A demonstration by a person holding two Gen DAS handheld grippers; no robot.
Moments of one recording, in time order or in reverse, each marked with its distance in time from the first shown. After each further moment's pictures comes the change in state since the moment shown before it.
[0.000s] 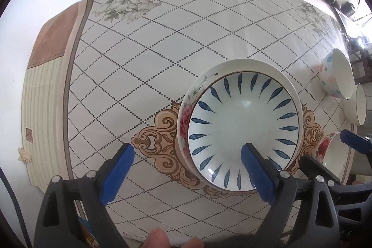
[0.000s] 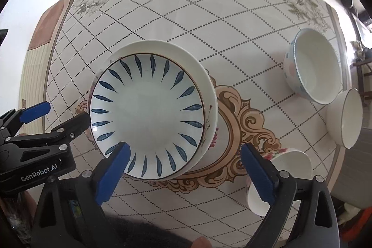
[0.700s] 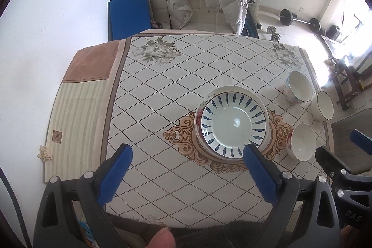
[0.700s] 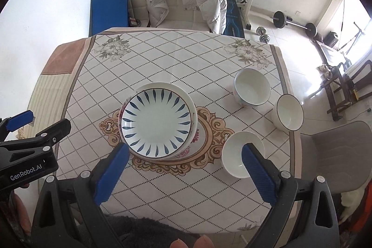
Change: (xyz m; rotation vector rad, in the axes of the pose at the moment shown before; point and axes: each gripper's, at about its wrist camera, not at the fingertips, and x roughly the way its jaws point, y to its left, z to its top) left arm -0.159 0.041 -0.088 0.000 -0.297 -0.017; right arm -0.178 0.032 -0.122 0.063 -0.358 -0.115
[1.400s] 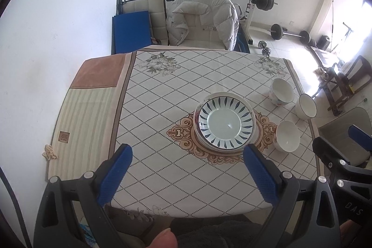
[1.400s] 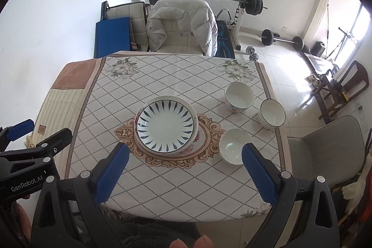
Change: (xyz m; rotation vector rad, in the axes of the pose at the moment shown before) left arm -0.070 0.012 -0.042 0.005 -0.113 -0.030; right arm -0.096 0.022 -0.045 0.035 -0.154 -0.036
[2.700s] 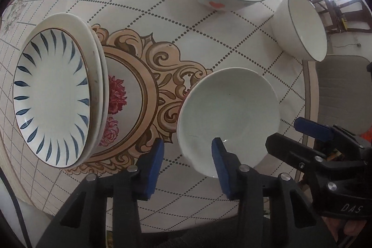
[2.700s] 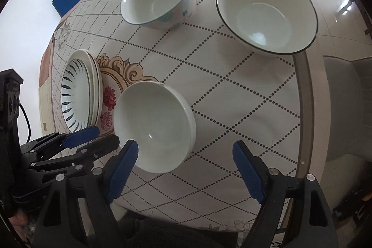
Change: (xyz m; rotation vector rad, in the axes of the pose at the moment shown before) left arm 0.307 -0.292 -0.016 0.136 0.670 -0.190; right arm 0.341 -0.276 -0.049 0.263 0.623 0.364
